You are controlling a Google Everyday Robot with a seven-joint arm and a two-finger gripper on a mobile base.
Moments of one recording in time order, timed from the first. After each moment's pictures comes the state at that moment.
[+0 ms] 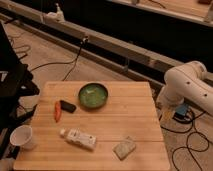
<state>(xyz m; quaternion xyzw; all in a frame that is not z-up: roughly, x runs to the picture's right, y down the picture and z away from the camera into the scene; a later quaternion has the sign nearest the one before) 0.288 0.108 0.683 -0.28 0.02 0.02 0.96</state>
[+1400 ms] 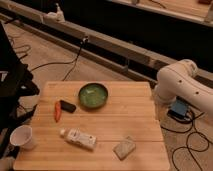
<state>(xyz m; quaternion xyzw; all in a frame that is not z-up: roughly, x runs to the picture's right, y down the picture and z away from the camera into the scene) 0.251 0.095 0.692 -0.27 0.00 0.00 0.96</state>
